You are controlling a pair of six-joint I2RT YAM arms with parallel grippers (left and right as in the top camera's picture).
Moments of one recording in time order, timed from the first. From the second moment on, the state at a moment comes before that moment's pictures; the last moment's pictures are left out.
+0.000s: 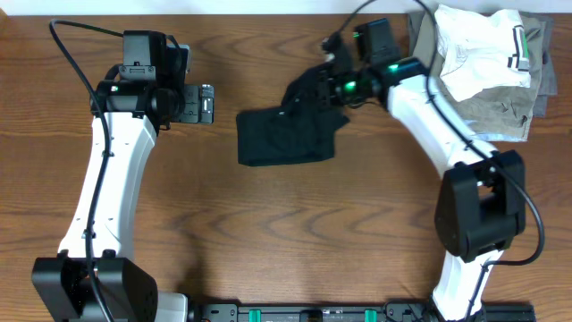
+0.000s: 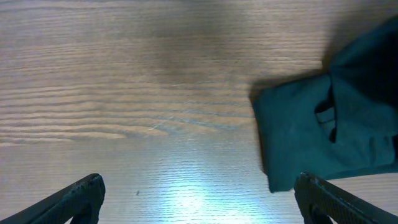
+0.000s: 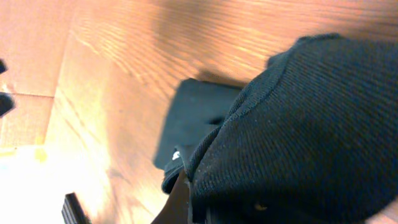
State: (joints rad) left arm -0.02 1.60 1.46 -0.91 0.04 0.04; right arm 0.34 2.02 1.64 -0.57 -0.68 0.28
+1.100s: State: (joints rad) left arm 0.35 1.60 1.46 -0.70 -0.06 -0.15; right arm 0.74 2.02 1.64 -0.37 -0.47 0.33
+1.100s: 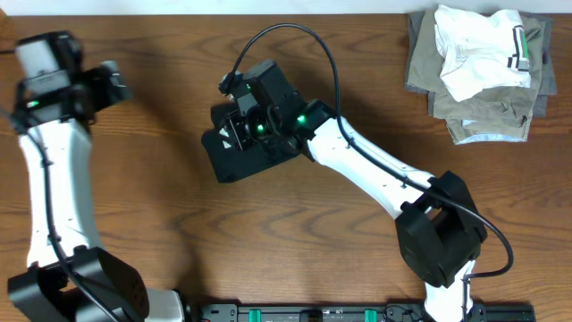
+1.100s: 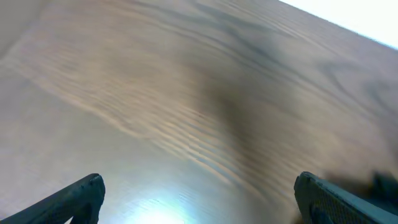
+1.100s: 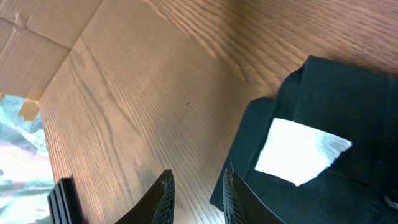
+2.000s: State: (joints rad) left arm 0.24 1.68 1.46 -0.91 0.12 -0.14; right arm 0.44 2.04 1.64 -0.63 -0.46 0.15
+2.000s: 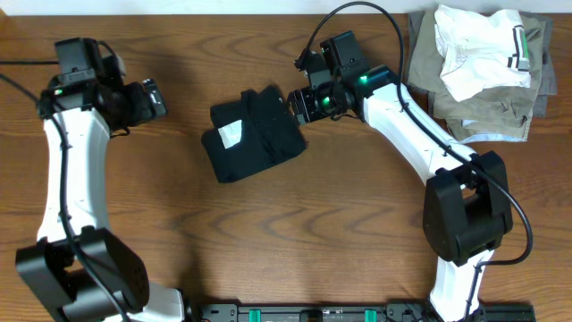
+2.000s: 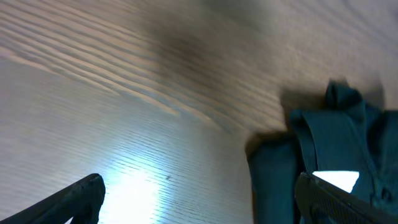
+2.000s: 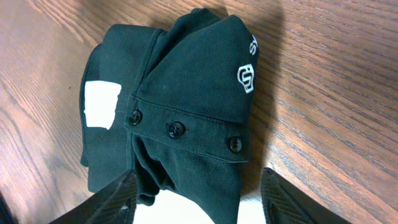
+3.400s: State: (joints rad) left arm 0.17 1.78 1.41 -0.89 0.33 0.11; right arm 0.61 2.08 1.64 -0.68 -0.47 0.09
